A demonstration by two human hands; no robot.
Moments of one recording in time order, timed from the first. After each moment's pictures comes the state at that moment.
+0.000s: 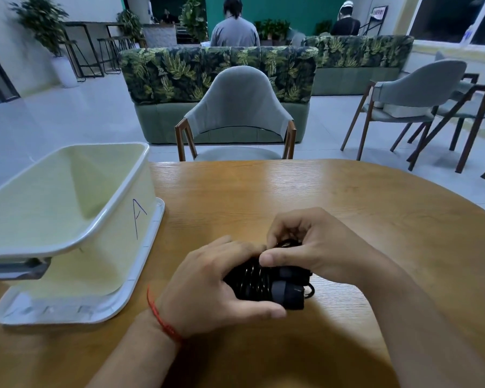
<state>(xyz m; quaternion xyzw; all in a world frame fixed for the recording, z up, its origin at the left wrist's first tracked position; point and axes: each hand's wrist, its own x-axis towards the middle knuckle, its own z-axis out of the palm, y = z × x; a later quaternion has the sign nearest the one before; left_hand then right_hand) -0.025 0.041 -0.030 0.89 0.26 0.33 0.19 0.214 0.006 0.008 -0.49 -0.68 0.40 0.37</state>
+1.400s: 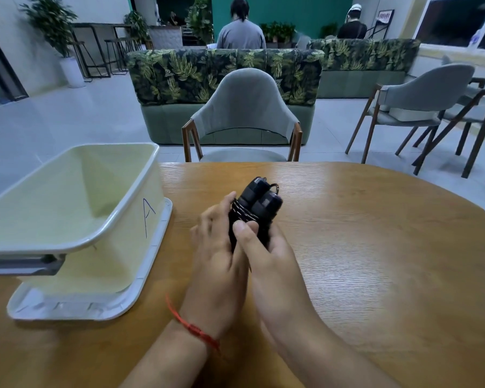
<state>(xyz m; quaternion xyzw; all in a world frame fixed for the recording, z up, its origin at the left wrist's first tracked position) 0.000 0.034 -0.034 0.69 0.45 0.48 0.31 0.090 -0.008 -0.017 -0.46 -0.38 0.47 0.65</state>
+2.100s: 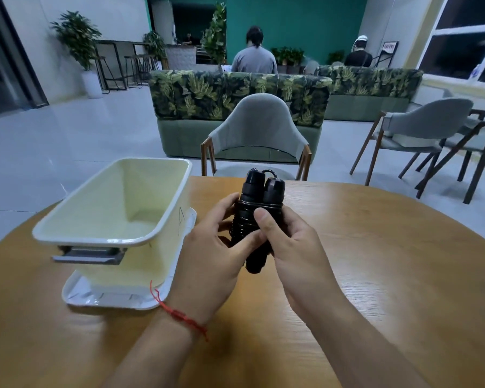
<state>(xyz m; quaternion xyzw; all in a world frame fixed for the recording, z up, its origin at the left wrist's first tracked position) -0.058 0.014 0.037 0.68 0.44 0.49 0.31 0.088 -0.017 0.037 -0.47 -0.46 0.42 0.63</state>
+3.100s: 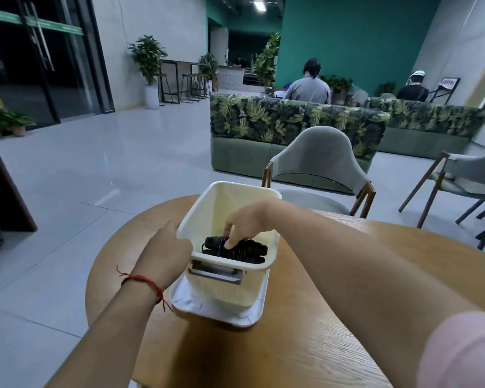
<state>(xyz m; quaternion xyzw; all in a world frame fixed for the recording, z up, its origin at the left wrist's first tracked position) -0.286 0.079 0.067 0.55 0.70 0.33 0.32 -0.095 0.207 0.089 -0.55 -0.77 0.28 -0.14</state>
